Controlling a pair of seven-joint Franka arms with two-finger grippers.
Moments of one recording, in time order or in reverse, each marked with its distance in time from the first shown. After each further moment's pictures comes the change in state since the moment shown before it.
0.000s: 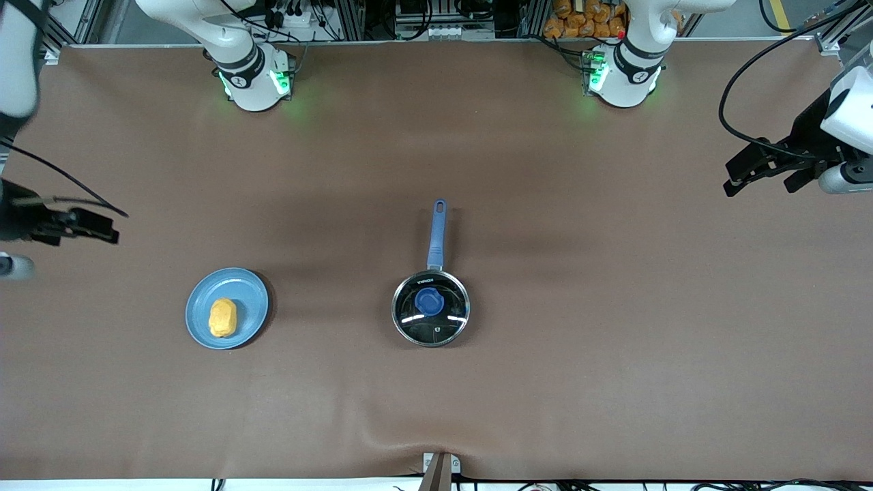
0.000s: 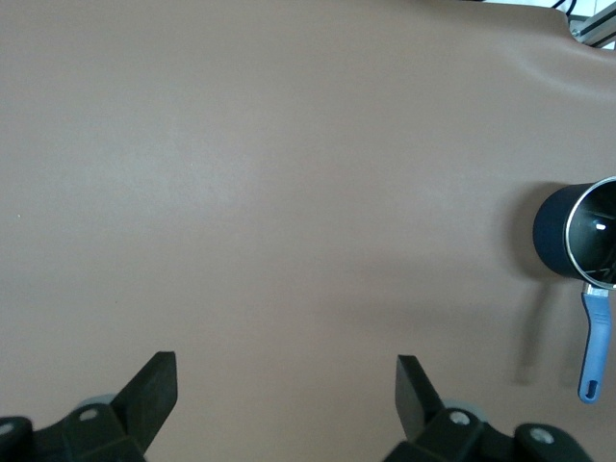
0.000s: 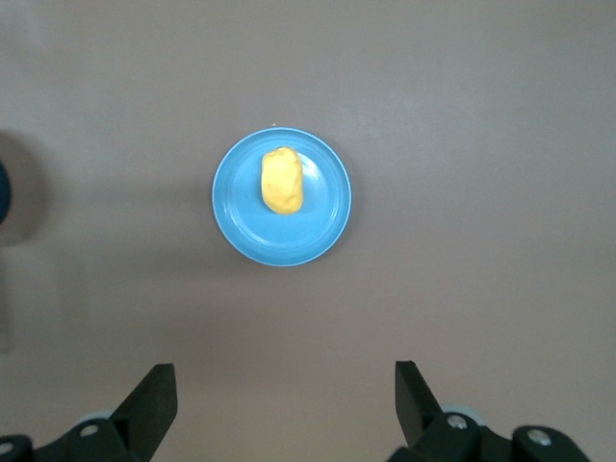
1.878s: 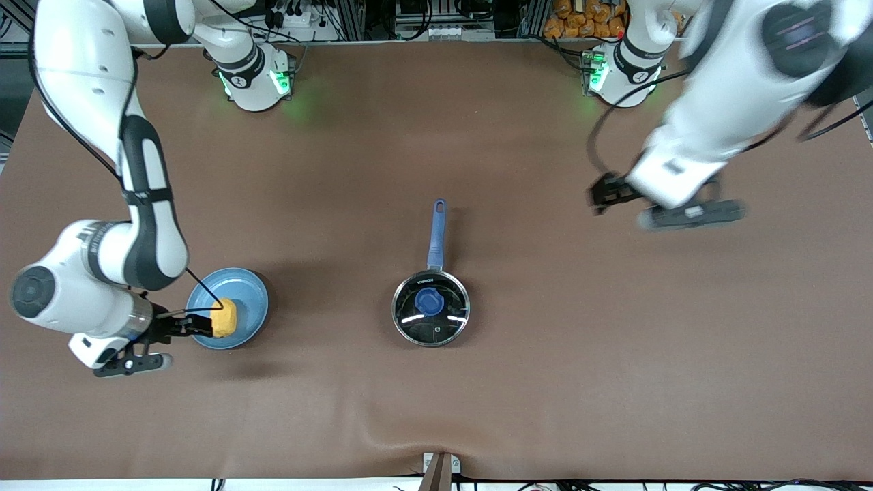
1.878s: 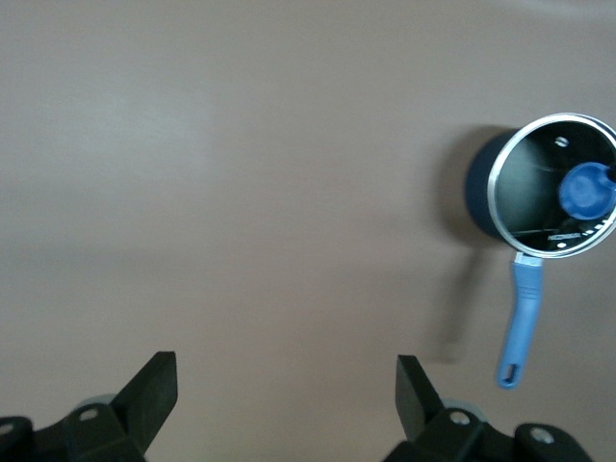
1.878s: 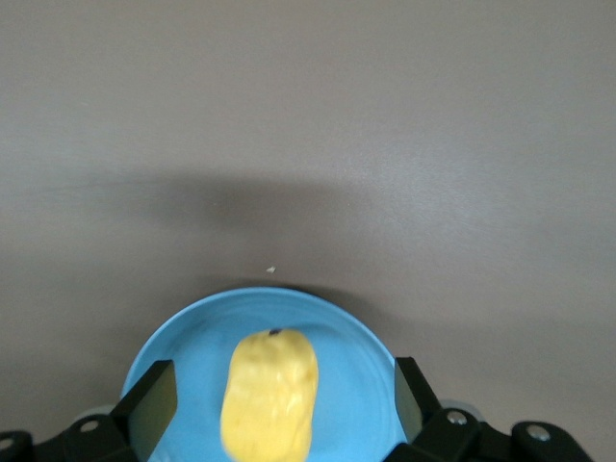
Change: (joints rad) left arm -0.223 0.231 -0.103 0.071 -0.001 0.049 -0.325; right arm -0.005 0.470 0.028 -0.161 0.191 0.724 -0.204
